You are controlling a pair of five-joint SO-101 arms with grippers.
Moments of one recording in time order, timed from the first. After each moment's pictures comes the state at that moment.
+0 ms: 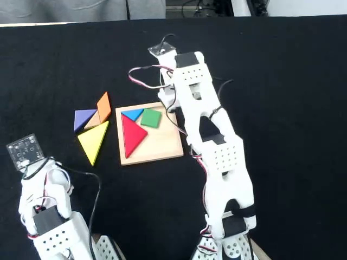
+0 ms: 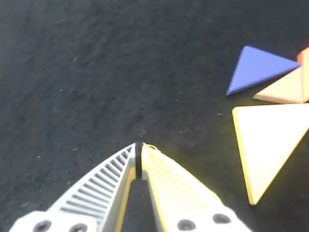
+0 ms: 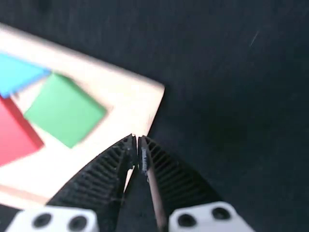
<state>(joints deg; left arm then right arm) -33.8 -102.5 95.8 57.5 -3.0 -16.5 48.2 -44.3 88.9 10.9</state>
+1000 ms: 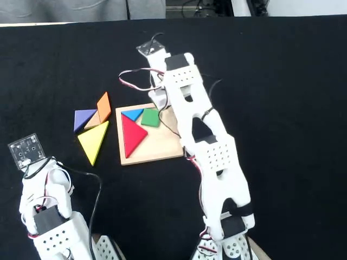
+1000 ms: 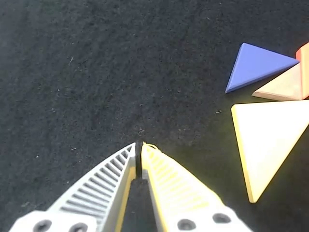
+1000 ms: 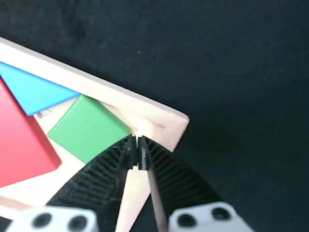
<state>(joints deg) -33.1 -102.5 96.5 57.4 -3.0 -19.8 53.9 -50.3 89.3 10.9</state>
